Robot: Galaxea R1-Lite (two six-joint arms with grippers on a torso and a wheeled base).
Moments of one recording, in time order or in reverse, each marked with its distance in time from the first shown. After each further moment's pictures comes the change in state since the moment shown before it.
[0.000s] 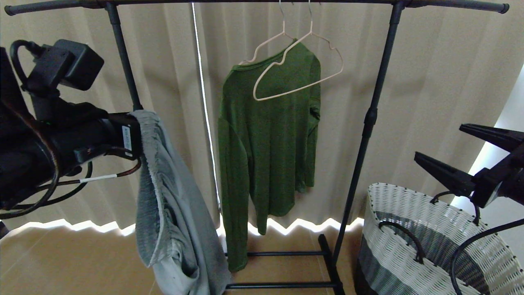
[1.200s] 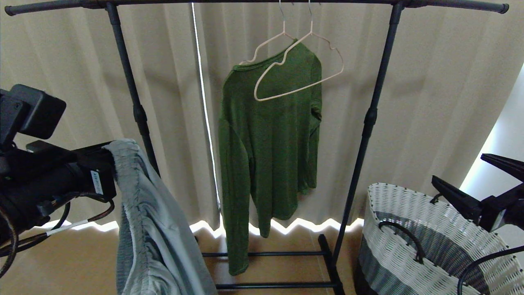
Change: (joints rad) left arm 0.043 -0.137 0.286 -0.177 -0.051 0.018; right arm -0.134 -0.003 0.201 -0.169 -0.029 0.001
